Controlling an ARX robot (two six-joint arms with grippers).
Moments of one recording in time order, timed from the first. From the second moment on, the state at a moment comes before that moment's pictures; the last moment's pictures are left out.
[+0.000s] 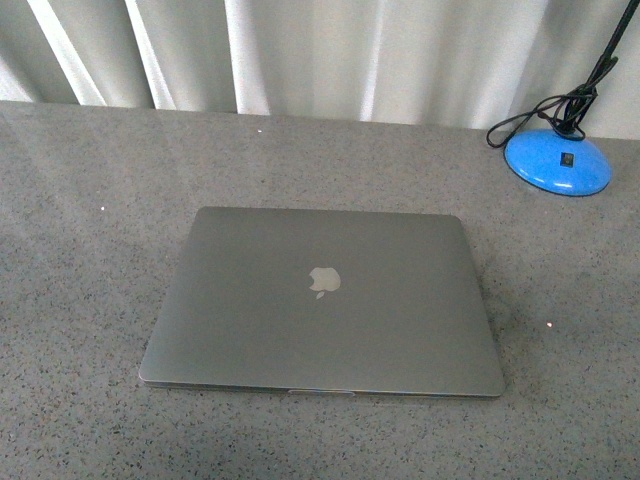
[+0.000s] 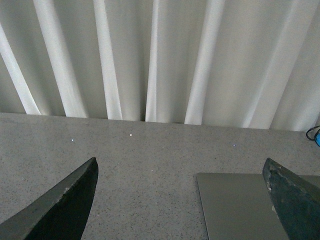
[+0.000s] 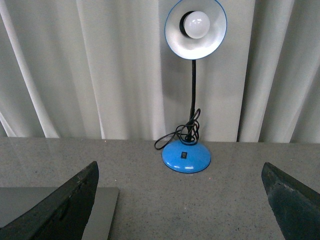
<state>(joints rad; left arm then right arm) 0.00 0.00 0.02 0.00 0.00 0.00 0.00 0.01 0.02 0.00 0.00 0.00</state>
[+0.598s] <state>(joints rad) 0.00 0.00 0.02 0.00 0.00 0.00 0.00 0.01 0.02 0.00 0.00 0.00</state>
